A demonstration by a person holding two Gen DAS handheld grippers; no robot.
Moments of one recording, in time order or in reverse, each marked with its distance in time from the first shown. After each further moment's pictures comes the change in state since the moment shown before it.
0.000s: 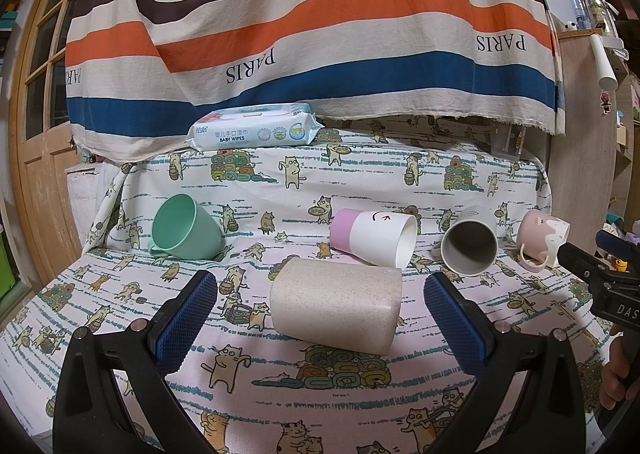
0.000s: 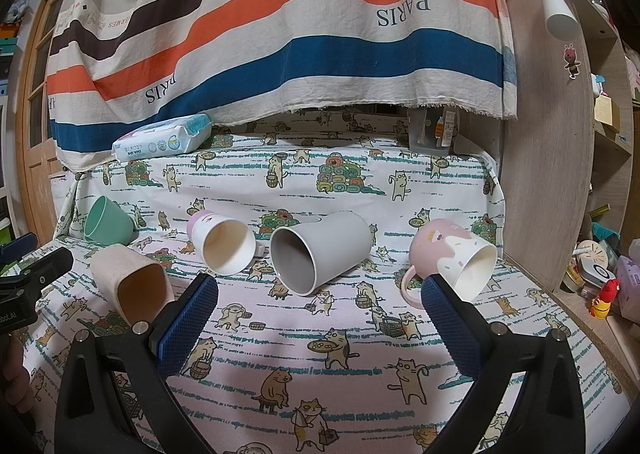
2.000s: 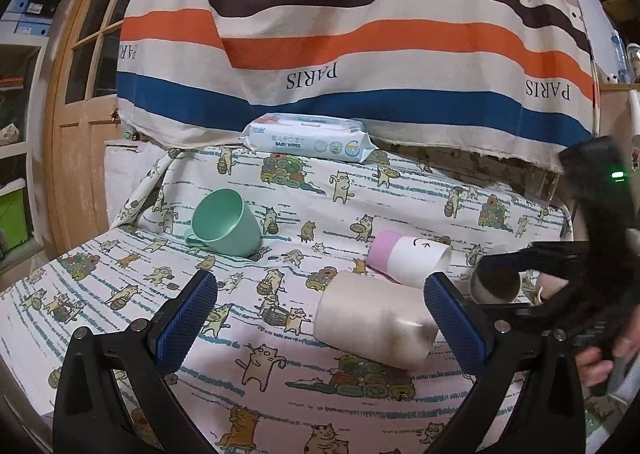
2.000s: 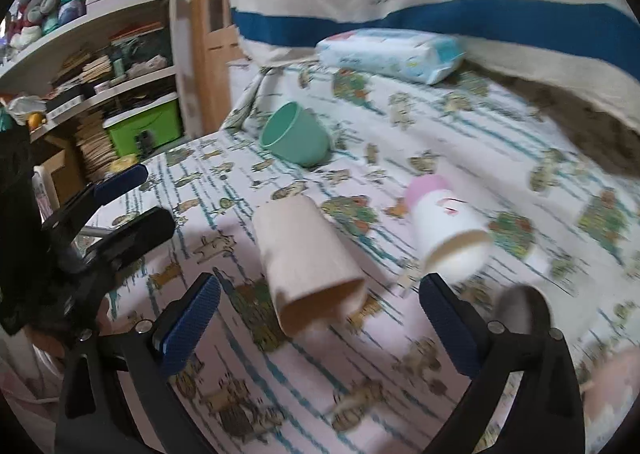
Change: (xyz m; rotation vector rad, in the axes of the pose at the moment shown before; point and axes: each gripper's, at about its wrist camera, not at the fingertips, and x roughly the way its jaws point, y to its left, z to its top) left arm -0.013 0.037 -0.002 -0.172 -0.058 0.099; right arm 0.099 0.131 0.048 -0.407 0.386 0.753
